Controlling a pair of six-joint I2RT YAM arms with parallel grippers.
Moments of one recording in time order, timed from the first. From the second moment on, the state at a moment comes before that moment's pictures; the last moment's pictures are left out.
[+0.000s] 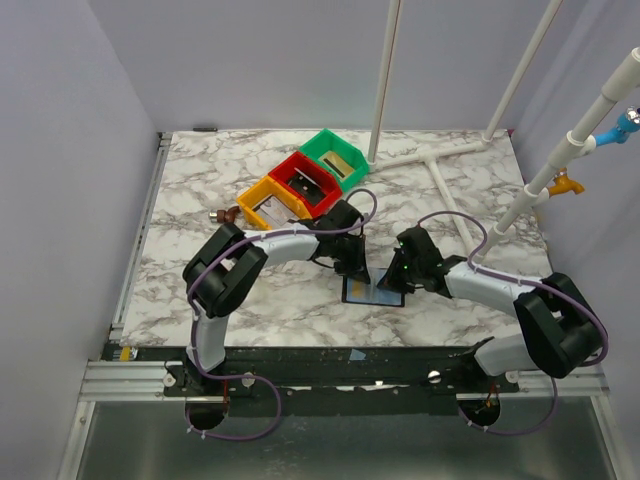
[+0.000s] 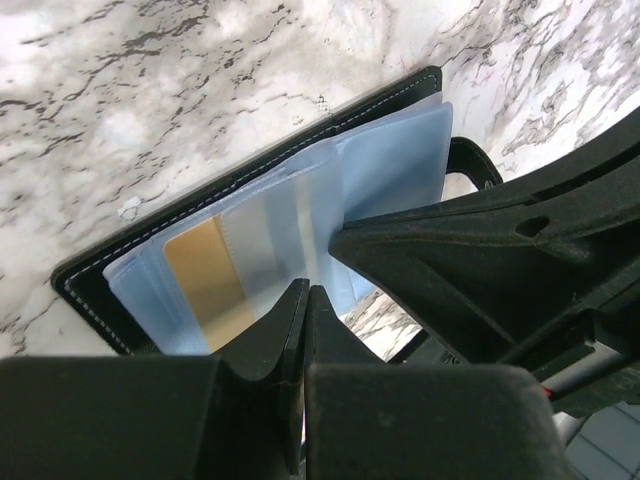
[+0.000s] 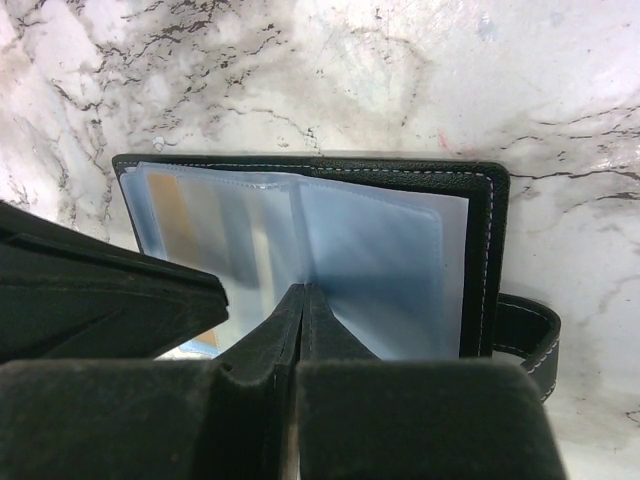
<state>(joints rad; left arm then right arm) -0.79 1.96 1.23 -0.24 0.48 -0.73 0.55 1.40 0.58 -0.14 -0.06 0.85</state>
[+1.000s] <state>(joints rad) -0.74 1.94 1.21 -0.27 0.40 -0.67 0.55 1.41 0.58 -0.13 -0.07 0.86</state>
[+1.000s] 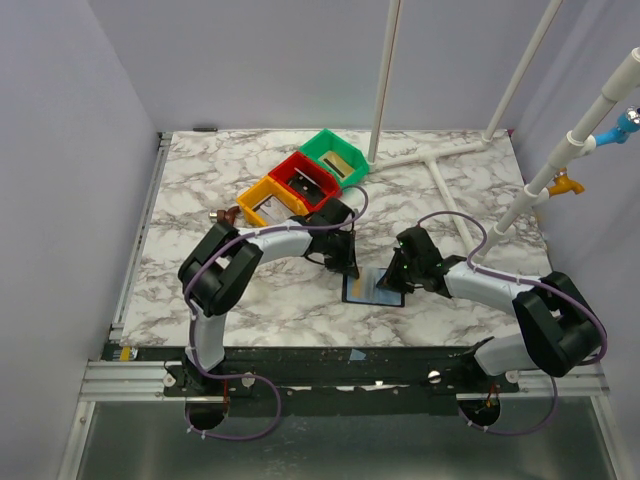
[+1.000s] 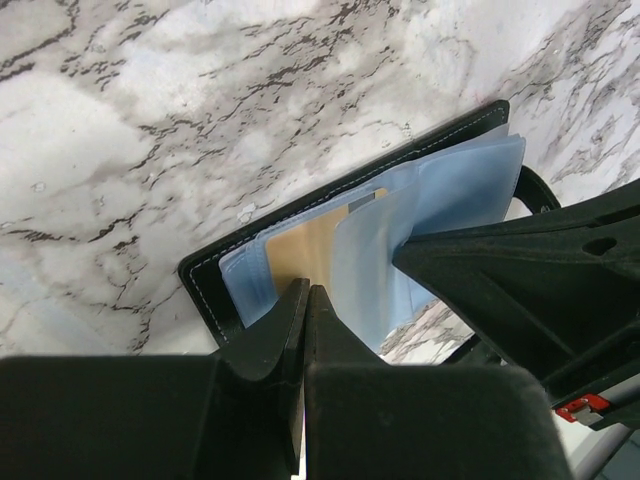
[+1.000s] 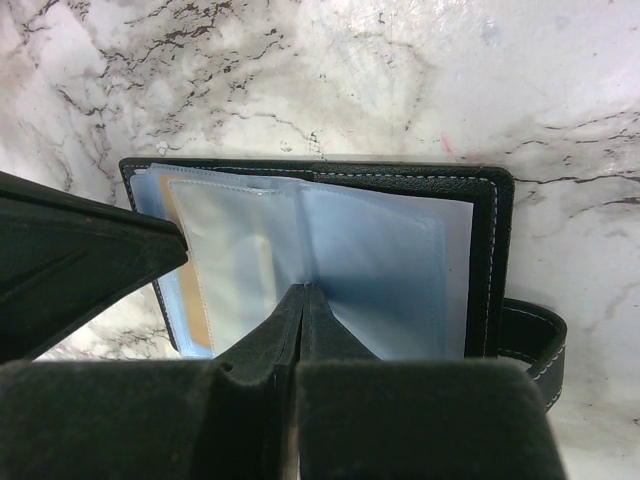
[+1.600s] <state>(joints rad) -0.76 1.97 1.26 -0.28 0.43 -0.66 0.55 1.40 0.58 -0.12 -0.07 0.86</state>
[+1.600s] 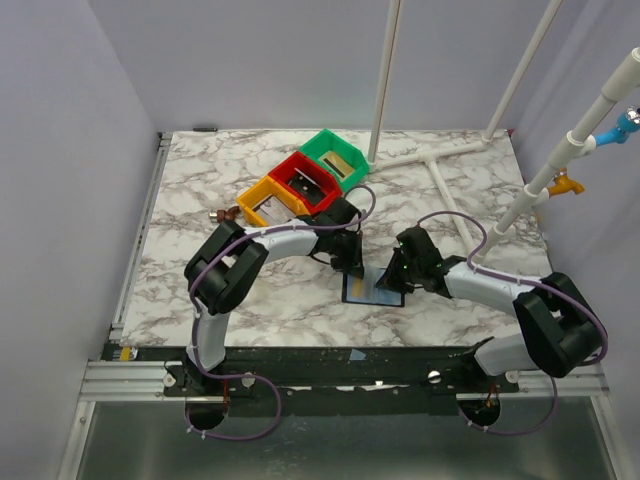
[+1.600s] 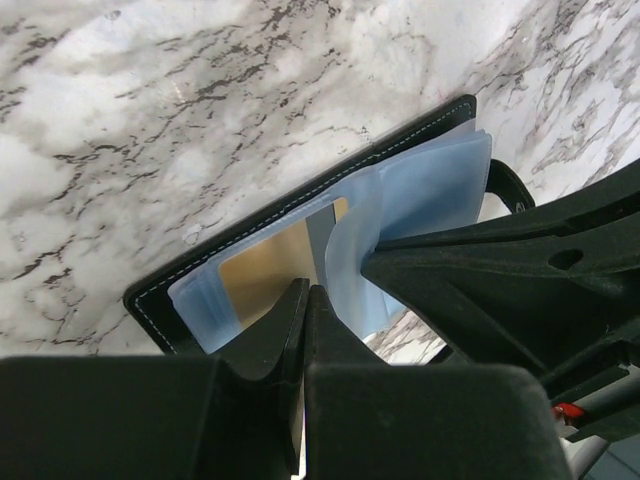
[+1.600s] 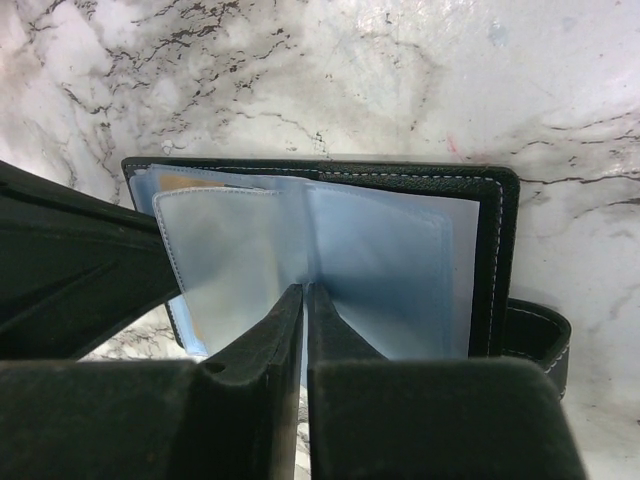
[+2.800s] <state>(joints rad) -0.86 2.10 1.39 -0.26 0.49 -0.77 0.55 1.04 0.71 -0.50 0.14 0.85</state>
